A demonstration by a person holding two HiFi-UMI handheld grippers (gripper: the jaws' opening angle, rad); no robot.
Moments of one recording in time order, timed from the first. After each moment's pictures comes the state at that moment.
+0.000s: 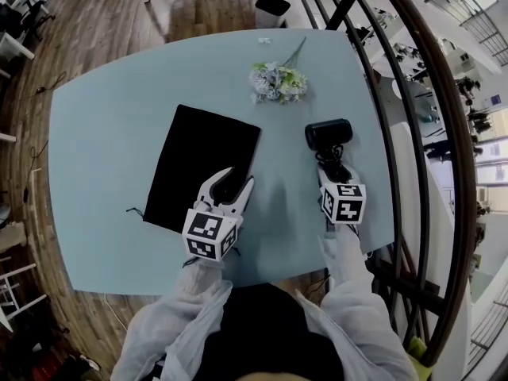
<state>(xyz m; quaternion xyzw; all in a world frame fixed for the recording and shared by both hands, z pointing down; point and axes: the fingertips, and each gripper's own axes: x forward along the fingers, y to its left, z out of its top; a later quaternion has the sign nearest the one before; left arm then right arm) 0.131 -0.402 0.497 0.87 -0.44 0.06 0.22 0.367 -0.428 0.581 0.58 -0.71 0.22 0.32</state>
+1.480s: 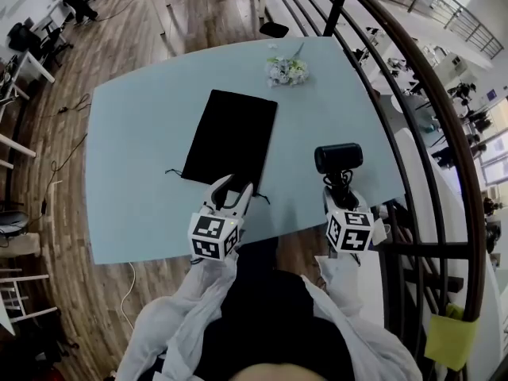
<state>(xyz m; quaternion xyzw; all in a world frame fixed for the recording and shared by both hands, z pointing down) 0.047 -0.235 0.449 0.88 -0.45 0.06 0.17 0.293 -0.200 0.494 0.64 -0.70 0.22 0.24</state>
